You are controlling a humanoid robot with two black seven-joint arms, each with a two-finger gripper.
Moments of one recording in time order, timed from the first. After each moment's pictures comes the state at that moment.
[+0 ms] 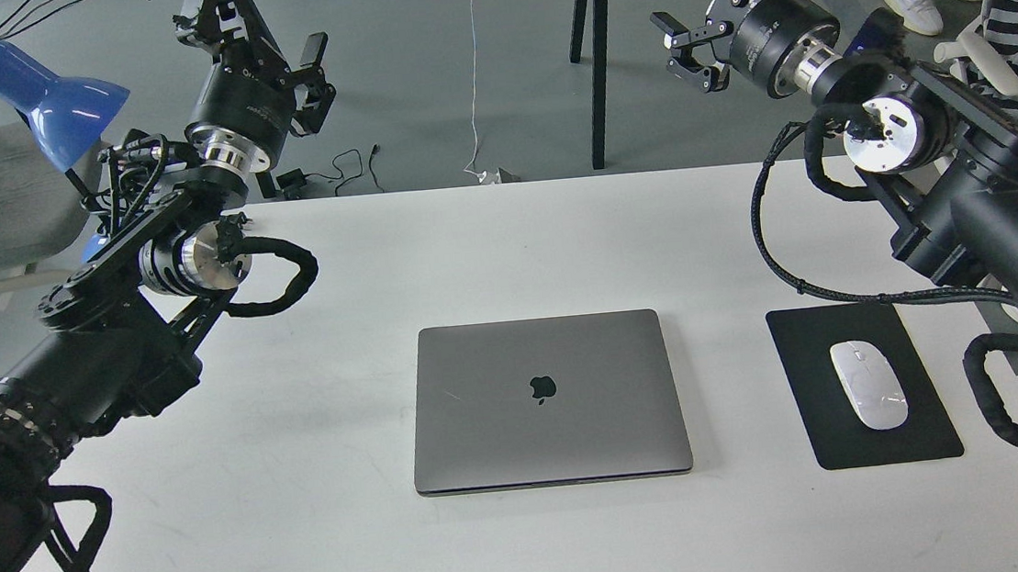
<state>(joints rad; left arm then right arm) -0.92 0.22 -0.69 -0.73 0.15 -0.14 -0.49 1.06 -0.21 0.78 0.53 -0.21 0.40 0.09</state>
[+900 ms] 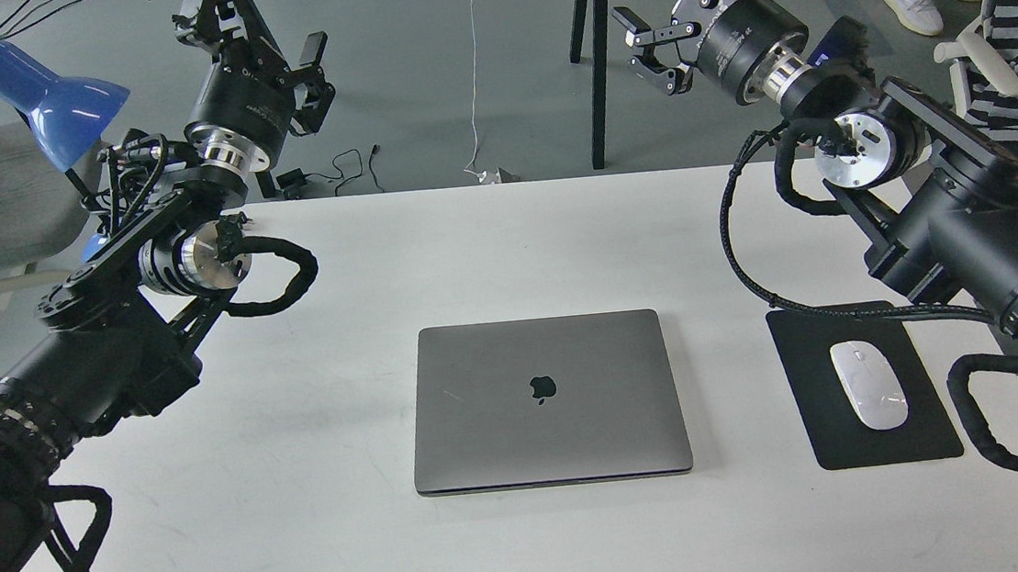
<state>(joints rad) -0.92 0.22 -0.69 -0.73 0.15 -0.14 -0.49 1.00 -0.19 0.82 0.66 -0.21 0.40 0.13</state>
